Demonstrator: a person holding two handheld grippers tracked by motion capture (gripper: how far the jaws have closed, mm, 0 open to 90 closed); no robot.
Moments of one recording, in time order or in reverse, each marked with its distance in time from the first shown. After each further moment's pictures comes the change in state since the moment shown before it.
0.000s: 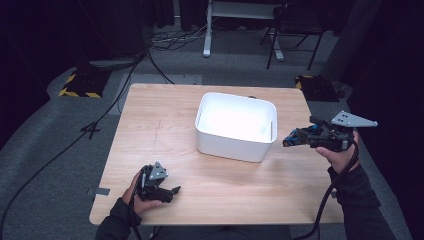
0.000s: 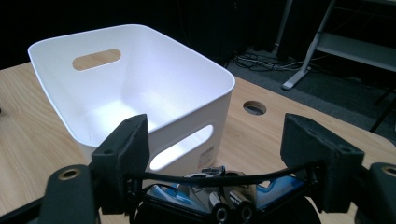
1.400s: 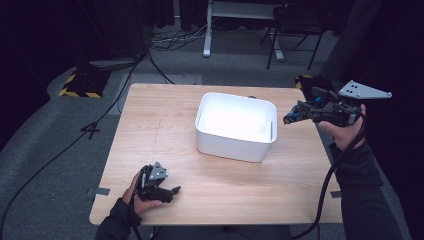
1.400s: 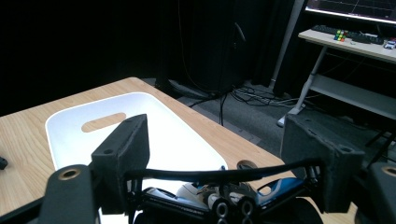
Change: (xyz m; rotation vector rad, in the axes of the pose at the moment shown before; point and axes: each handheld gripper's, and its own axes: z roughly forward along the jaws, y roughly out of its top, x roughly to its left) left arm 0.000 0.000 0.000 0.000 0.001 -0.001; right arm 0.002 0.084 -0.002 -0.100 0.004 -0.062
